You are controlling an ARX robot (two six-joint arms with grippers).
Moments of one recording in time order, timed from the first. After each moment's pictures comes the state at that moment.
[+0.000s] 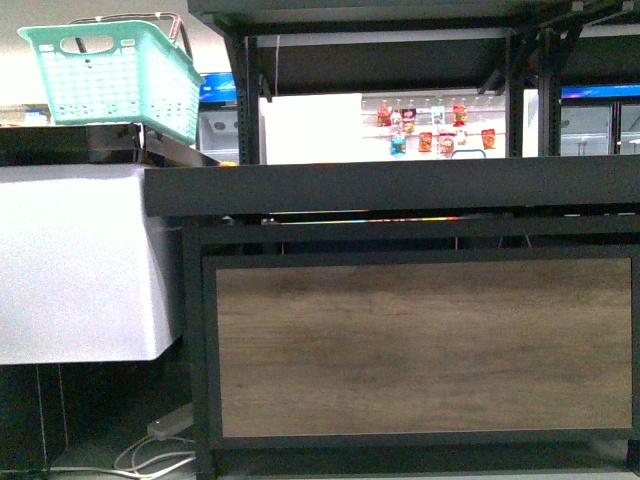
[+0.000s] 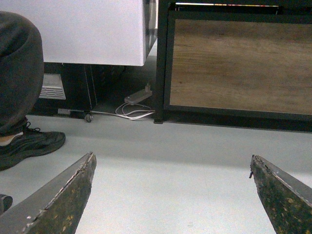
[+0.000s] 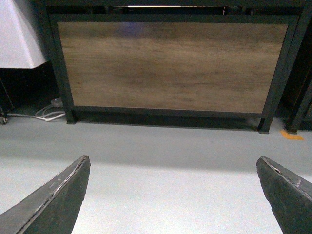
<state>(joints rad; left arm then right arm) 0.00 0.00 0.01 0.00 0.00 -0.01 0.00 0.00 0.02 0.00 0.00 0.00</state>
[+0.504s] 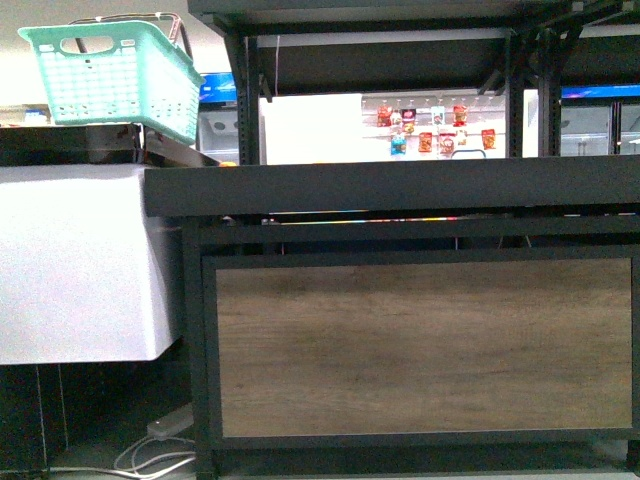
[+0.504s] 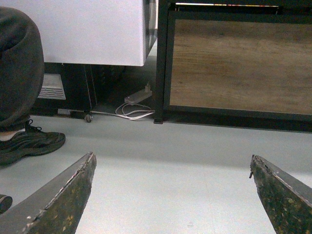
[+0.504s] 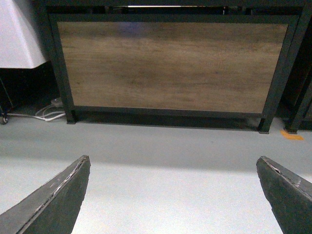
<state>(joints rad) 0.00 0.00 0.01 0.00 0.00 -0.01 0.00 0.00 0.02 0.00 0.00 0.00</state>
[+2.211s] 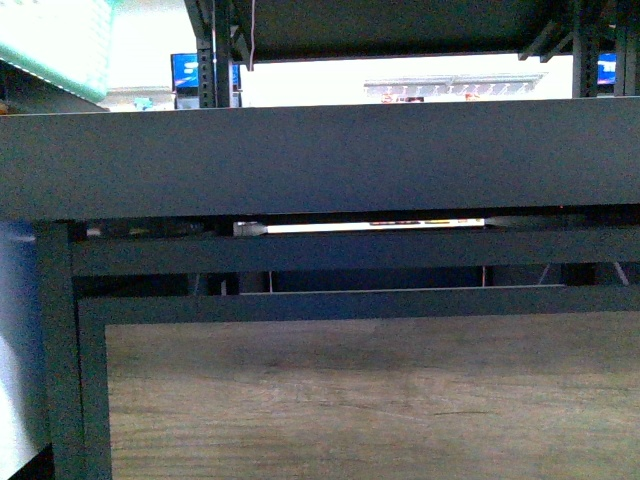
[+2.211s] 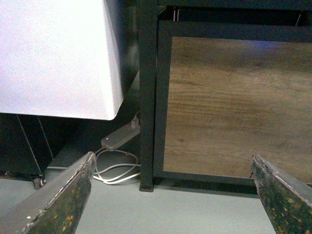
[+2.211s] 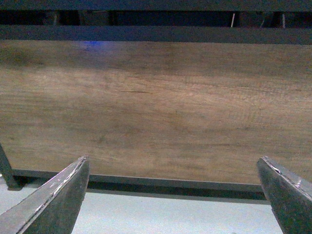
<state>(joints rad) 0.00 0.00 0.01 0.00 0.00 -0.01 0.00 0.00 0.02 0.00 0.00 0.00</state>
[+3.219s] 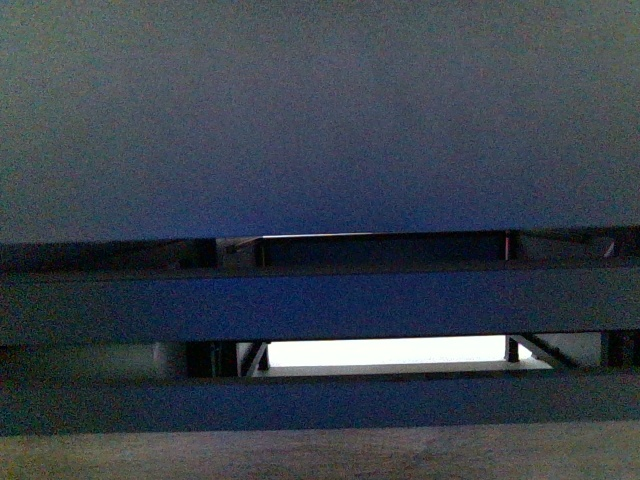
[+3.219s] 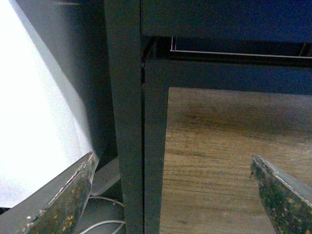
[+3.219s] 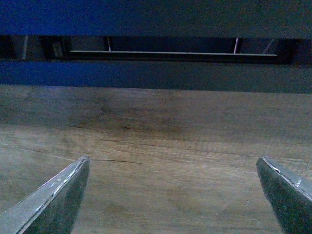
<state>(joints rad) 0.00 0.00 0.01 0.00 0.00 -0.01 0.00 0.00 0.02 0.00 0.00 0.00</state>
